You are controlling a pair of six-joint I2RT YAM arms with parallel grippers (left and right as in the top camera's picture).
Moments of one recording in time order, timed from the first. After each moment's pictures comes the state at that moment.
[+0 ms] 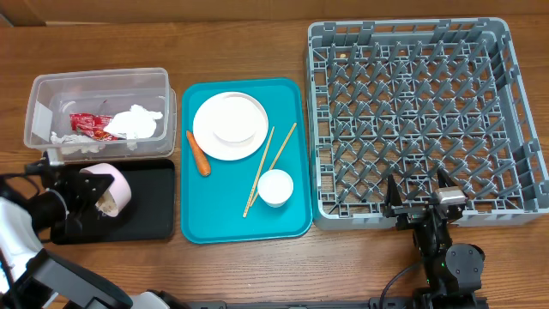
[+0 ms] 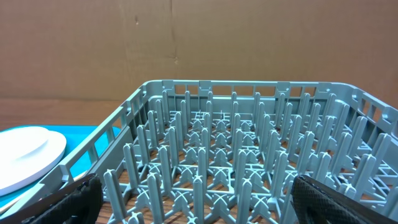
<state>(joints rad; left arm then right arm) 0.91 1.56 1.08 -1.06 0.89 0.26 0.09 0.01 0.02 -0.03 -0.02 0.02</state>
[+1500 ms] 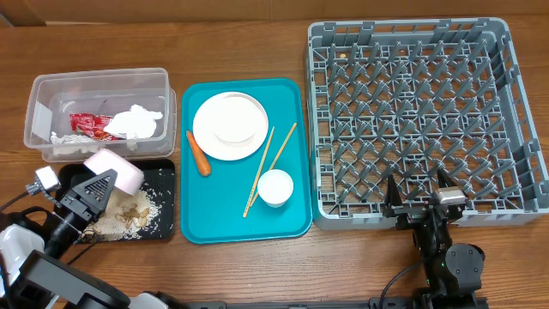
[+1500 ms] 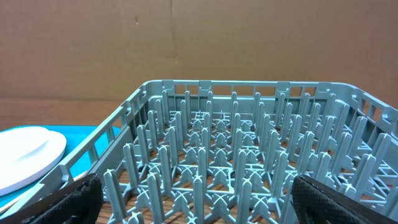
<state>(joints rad) 1.01 1.56 0.85 -1.02 1.46 0.55 0.09 0.01 0.02 -0.03 -0.02 0.02</state>
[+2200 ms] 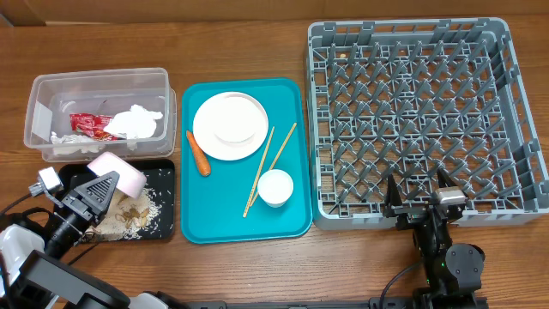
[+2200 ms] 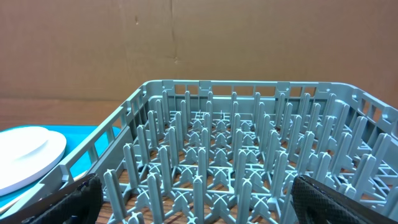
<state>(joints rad) 1.01 1.56 0.85 -1.04 1.41 0.50 0.09 0.01 0.02 -0.04 -0.02 0.02</state>
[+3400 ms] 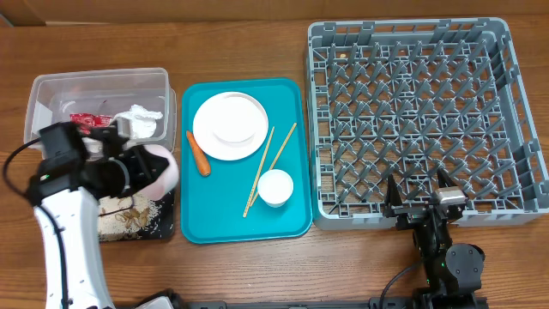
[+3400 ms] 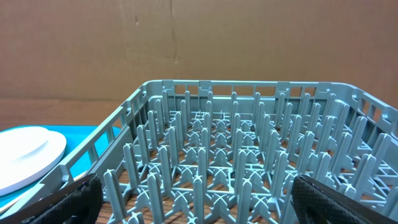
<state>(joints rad) 0.40 1.31 1.02 -0.94 0.66 -0.09 0.09 0.01 0.02 -0.04 -0.02 0.02</state>
